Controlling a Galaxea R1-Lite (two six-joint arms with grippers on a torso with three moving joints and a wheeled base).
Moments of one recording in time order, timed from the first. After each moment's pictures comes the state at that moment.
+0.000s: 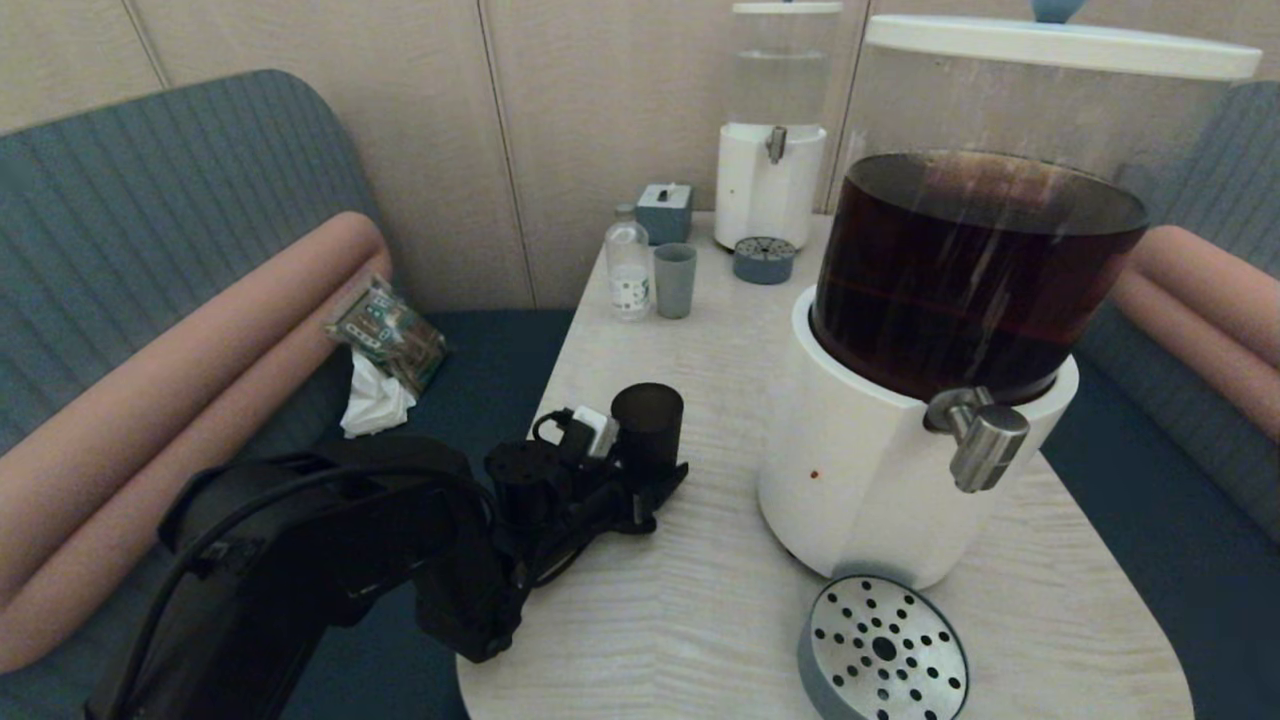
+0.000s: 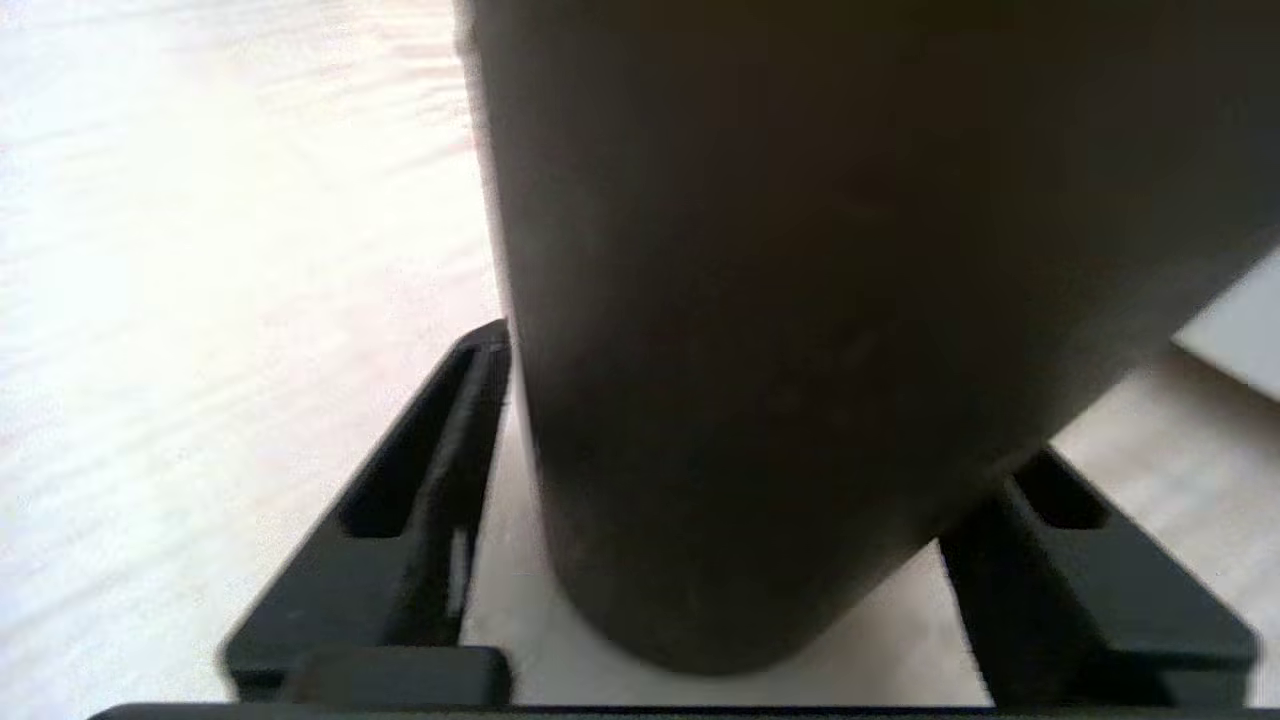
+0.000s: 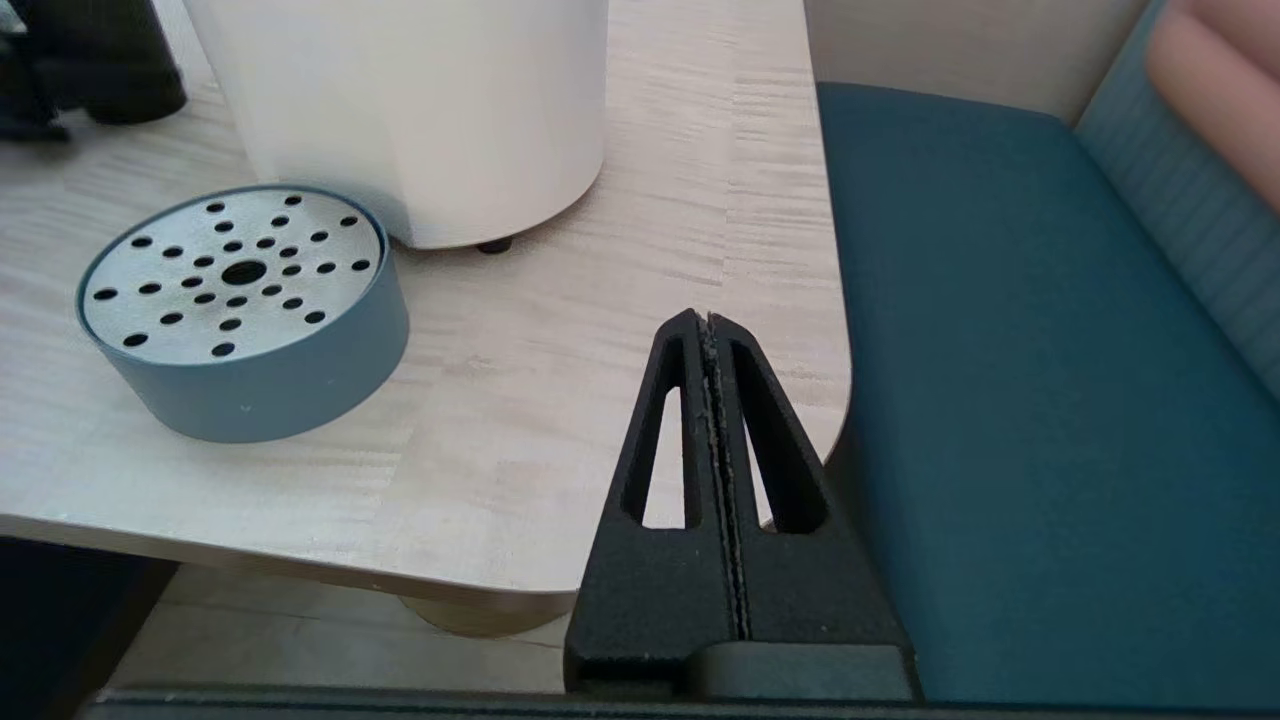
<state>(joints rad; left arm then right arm) -0.46 2.50 -1.00 -1.51 -0.24 -0.03 0.00 0.00 0.00 -0.03 -0.01 -0.03</state>
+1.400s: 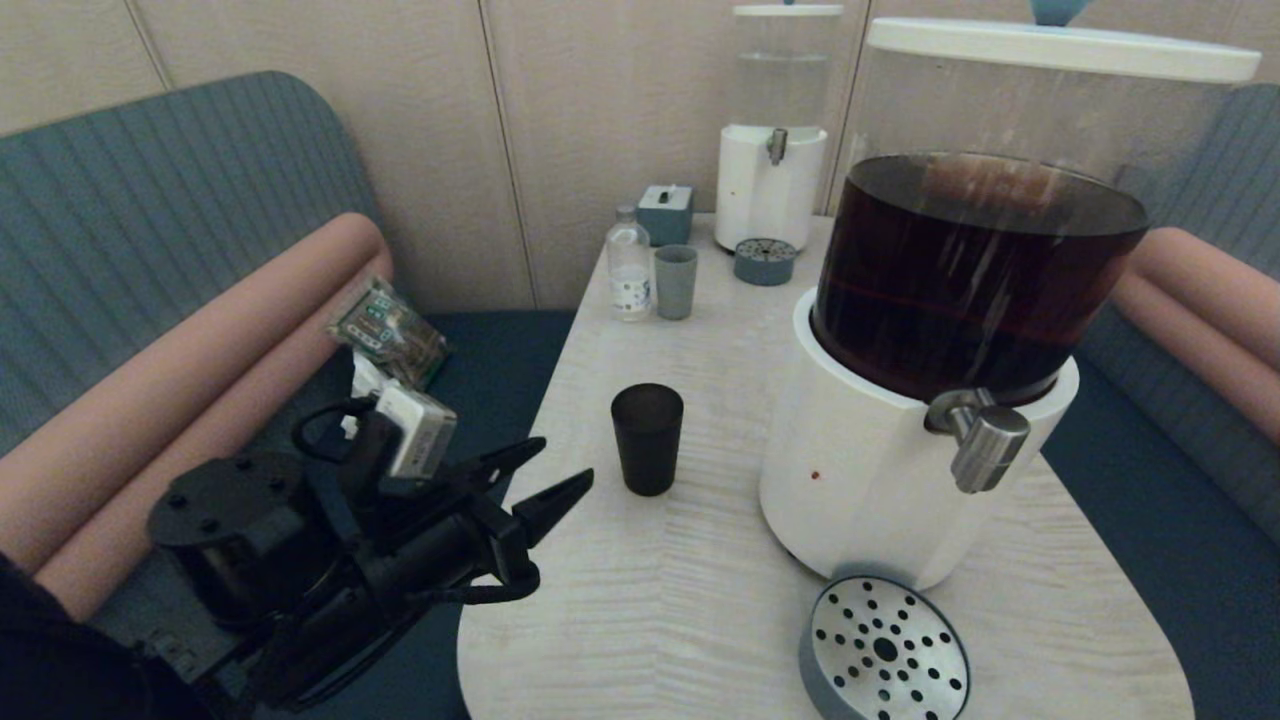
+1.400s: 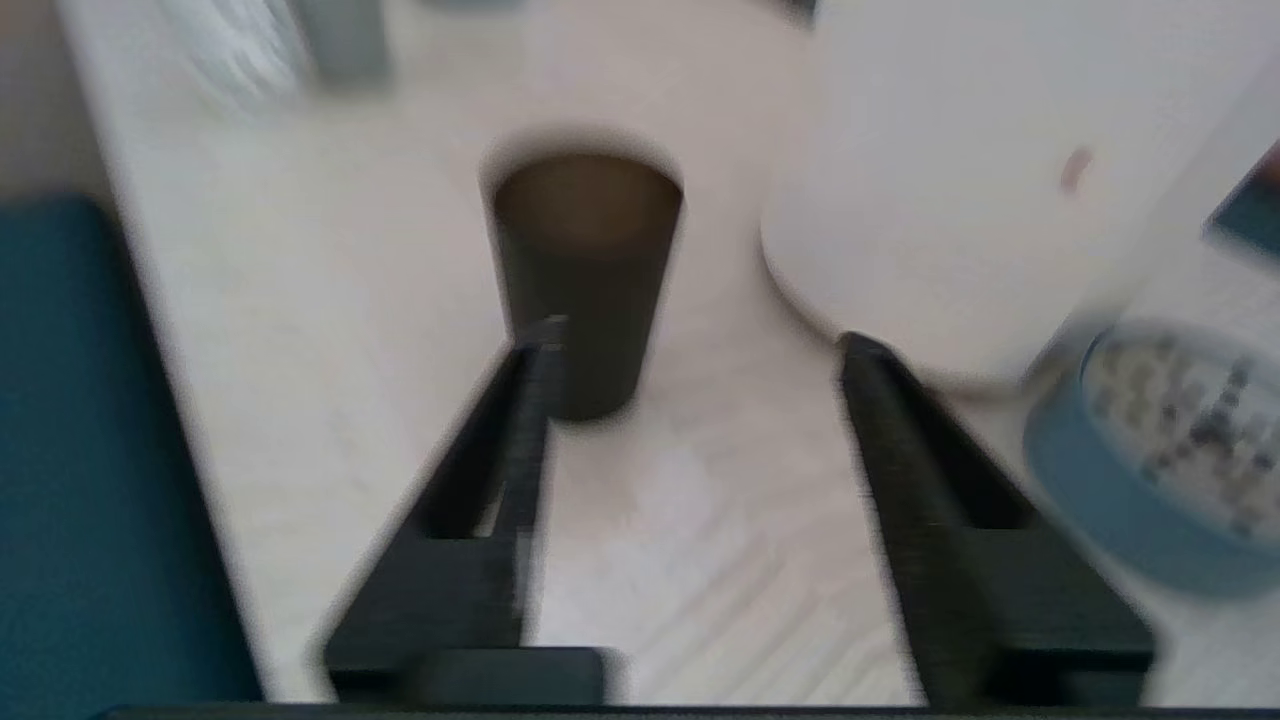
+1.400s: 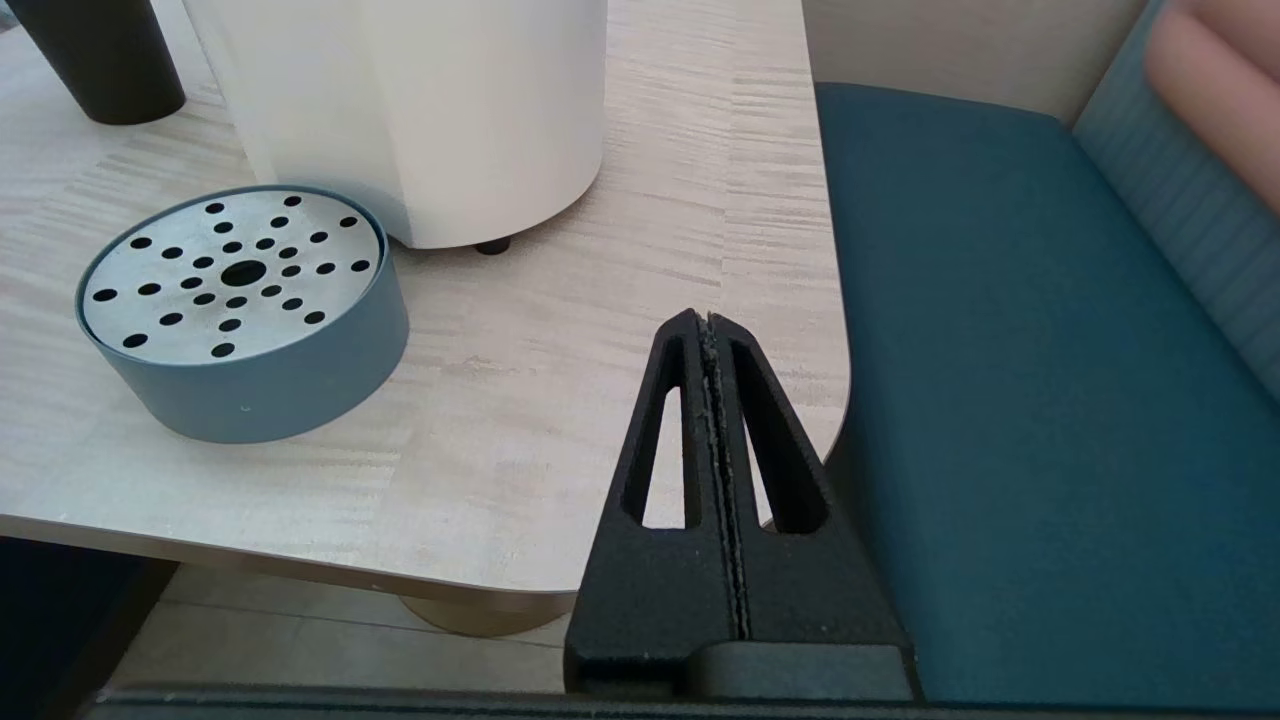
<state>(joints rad) -0.47 1.77 -0.29 -1.52 -0.20 -0.02 0.00 0.00 0.00 -0.03 -0.01 -0.03</state>
